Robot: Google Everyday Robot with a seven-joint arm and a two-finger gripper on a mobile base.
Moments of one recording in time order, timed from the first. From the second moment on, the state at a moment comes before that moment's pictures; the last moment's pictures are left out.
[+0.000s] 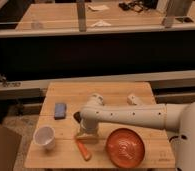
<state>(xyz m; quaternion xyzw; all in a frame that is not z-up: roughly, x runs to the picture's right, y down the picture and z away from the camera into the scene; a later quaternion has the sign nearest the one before) -0.056 0.256 0.782 -0.21 -0.32 -0.63 0.68</state>
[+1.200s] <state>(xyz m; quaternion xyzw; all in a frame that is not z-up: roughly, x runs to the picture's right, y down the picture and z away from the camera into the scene) -0.063 0.256 0.789 -0.21 -0.32 -0.64 0.66</state>
